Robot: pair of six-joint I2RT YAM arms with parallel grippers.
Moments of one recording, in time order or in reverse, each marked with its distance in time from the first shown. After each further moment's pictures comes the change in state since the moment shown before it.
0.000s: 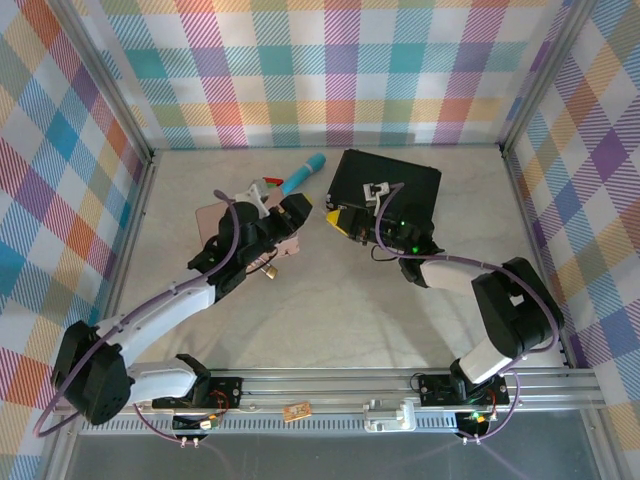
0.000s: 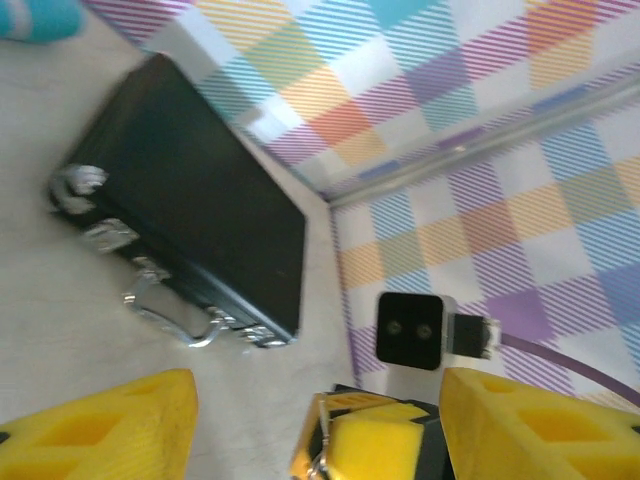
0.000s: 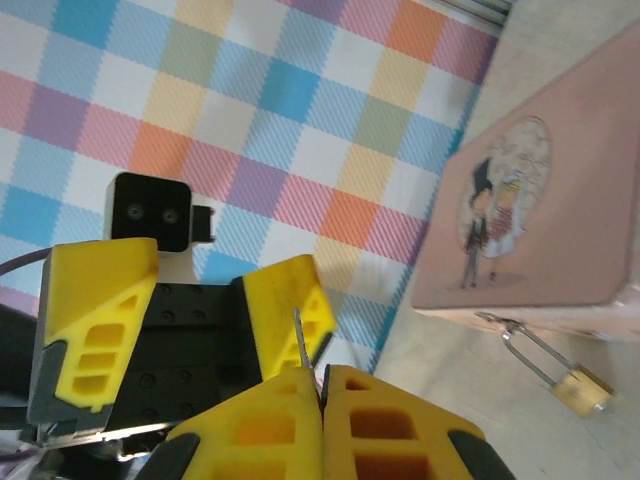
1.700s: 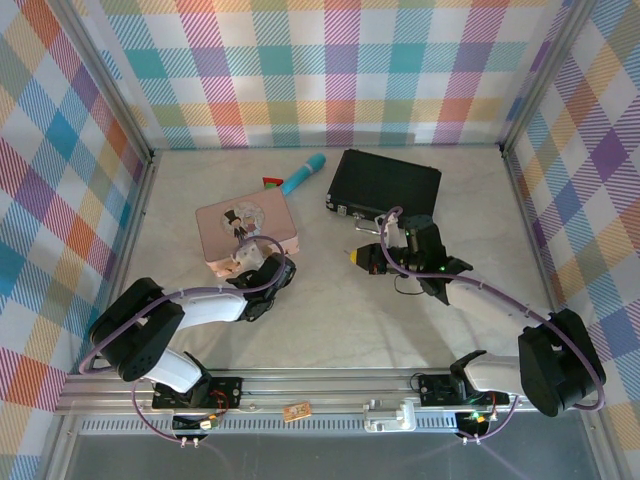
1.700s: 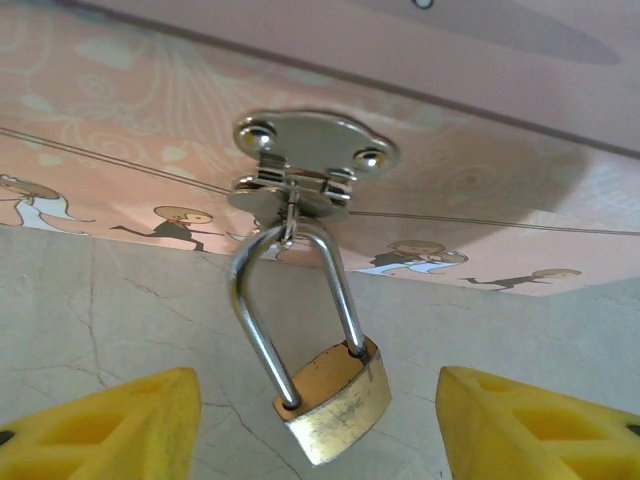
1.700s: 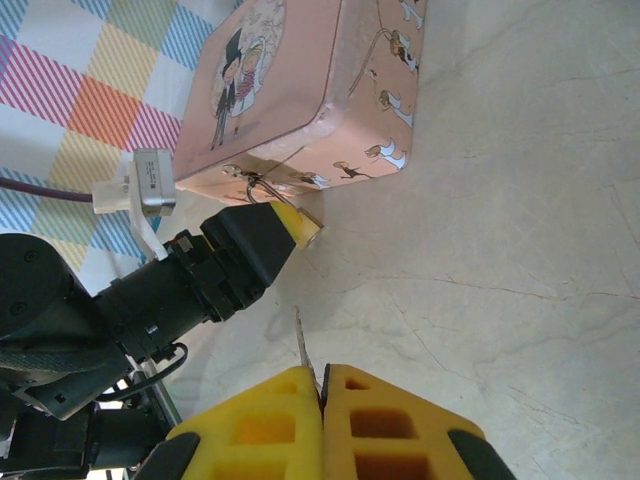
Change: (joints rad) left arm -0.126 0.299 -0.266 -0.135 -0.619 0.021; right arm 0.000 -0.321 -0.077 -0.828 0.189 -0.609
